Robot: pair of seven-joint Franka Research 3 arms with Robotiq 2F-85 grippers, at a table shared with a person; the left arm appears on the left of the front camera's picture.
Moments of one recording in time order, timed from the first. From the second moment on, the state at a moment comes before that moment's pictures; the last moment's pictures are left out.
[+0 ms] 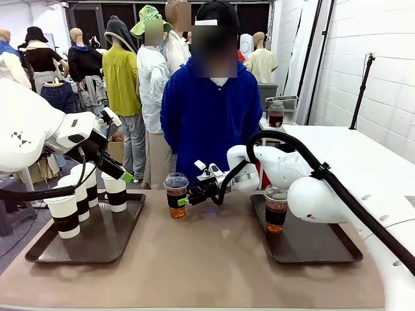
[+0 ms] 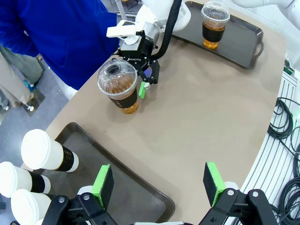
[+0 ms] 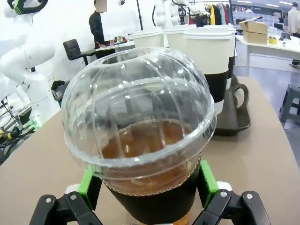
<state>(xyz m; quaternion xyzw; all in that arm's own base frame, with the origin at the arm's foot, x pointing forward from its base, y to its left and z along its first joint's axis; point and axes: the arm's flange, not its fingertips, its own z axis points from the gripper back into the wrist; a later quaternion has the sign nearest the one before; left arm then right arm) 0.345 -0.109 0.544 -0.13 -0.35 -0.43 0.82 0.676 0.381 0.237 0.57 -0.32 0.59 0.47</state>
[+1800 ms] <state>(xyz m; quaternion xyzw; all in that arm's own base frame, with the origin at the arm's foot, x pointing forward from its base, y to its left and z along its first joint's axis) 0.345 -0.108 0.544 -0.13 -0.35 -0.43 0.82 0.726 0.218 0.361 0.53 -0.40 0.55 0.50</state>
